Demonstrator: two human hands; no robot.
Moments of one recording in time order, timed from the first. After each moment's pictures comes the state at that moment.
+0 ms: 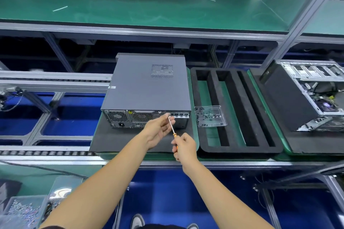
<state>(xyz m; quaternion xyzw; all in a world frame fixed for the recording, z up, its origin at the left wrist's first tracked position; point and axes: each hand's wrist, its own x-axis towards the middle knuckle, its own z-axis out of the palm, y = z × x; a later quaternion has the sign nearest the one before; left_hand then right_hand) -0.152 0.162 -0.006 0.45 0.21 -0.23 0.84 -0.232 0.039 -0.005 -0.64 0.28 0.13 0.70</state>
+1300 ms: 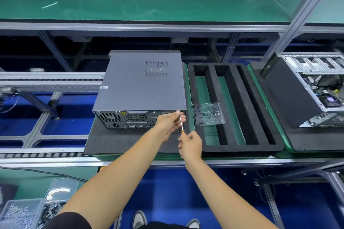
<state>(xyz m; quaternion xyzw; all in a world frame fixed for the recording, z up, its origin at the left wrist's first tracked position) -0.127 0.098 -0.008 0.56 0.22 -0.22 0.77 -0.213 0.010 -0.028 -0.64 0.33 0.06 0.69</state>
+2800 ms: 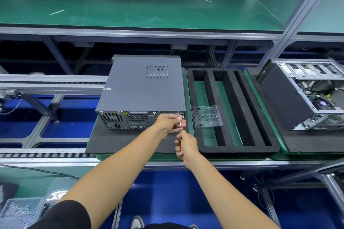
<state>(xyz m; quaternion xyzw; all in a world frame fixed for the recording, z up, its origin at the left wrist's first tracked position) -0.132 0.104 0.002 0.62 0.18 -0.25 0.72 -0.210 0.011 -0.011 -0.56 0.38 0.17 0.72</state>
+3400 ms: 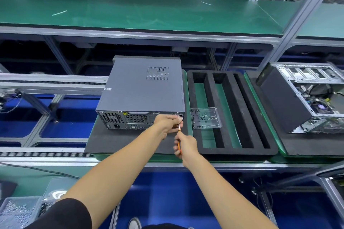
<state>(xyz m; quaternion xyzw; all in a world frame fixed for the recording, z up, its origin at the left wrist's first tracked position) -0.131 0.101 0.002 0.63 0.22 -0.22 0.71 -0.209 0.011 -0.008 -0.57 0.37 0.17 0.72</state>
